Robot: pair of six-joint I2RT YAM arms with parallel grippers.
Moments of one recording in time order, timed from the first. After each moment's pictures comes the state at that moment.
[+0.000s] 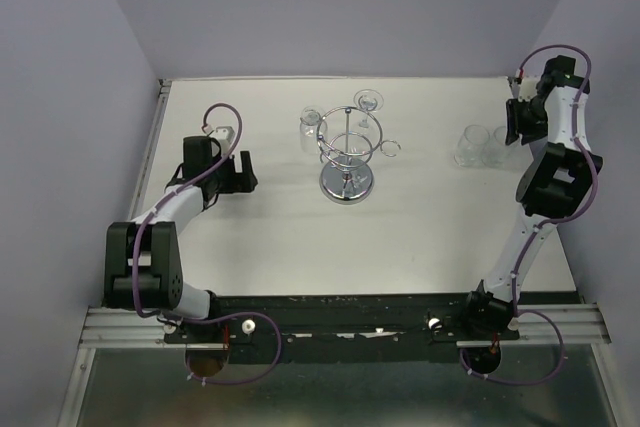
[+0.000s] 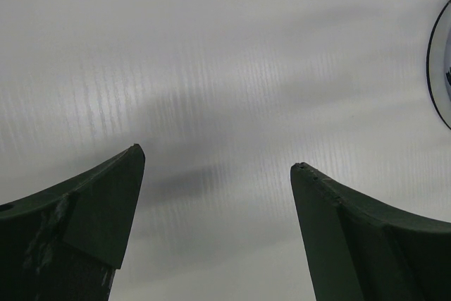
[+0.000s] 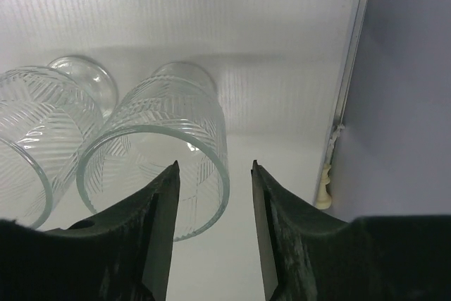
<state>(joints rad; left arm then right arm) 0.01 1.44 0.75 -0.05 0.30 -0.08 -0.37 2.23 2.13 -1.10 -0.10 -0.39</state>
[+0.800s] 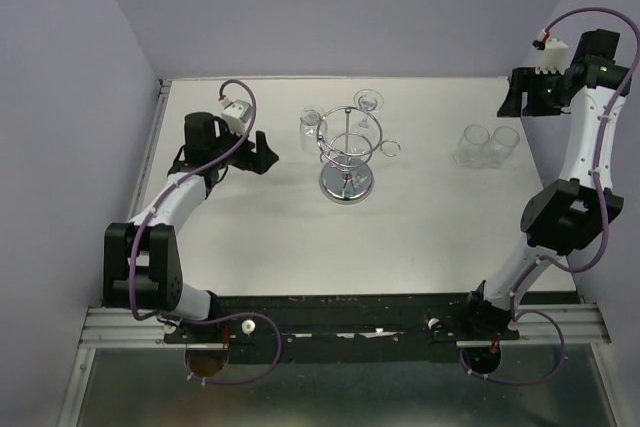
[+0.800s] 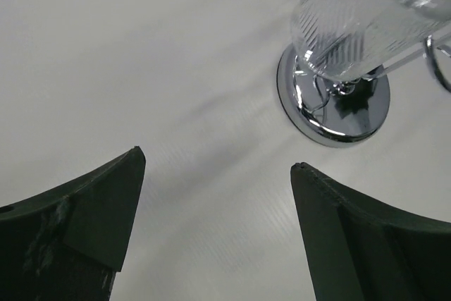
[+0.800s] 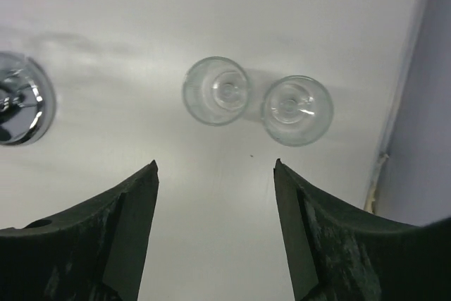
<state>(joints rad) -0.05 1.44 0.84 0.07 0.58 -0.03 -0.37 1.90 2.10 -1.16 -0.40 -0.38</state>
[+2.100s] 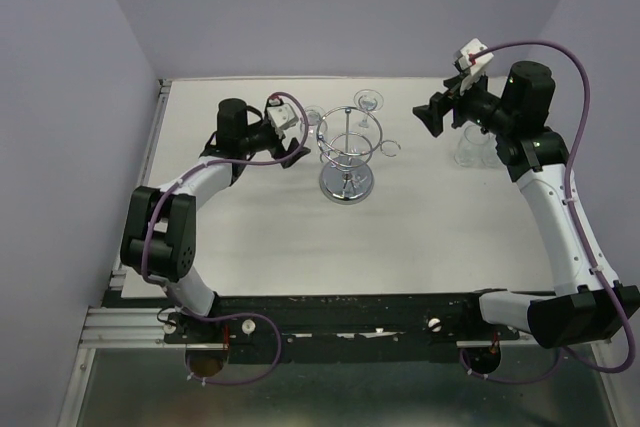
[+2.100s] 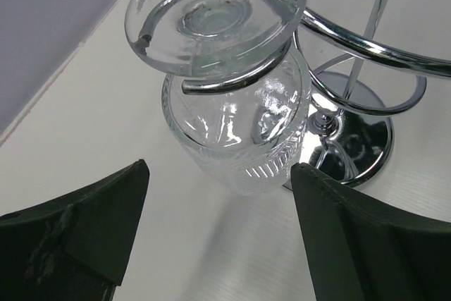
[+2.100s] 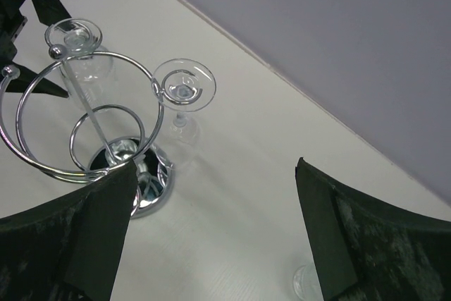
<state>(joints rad) -0.21 1.64 1.02 0.29 0.83 0.42 0.13 1.25 1.38 -0.36 -0.53 -0.33</state>
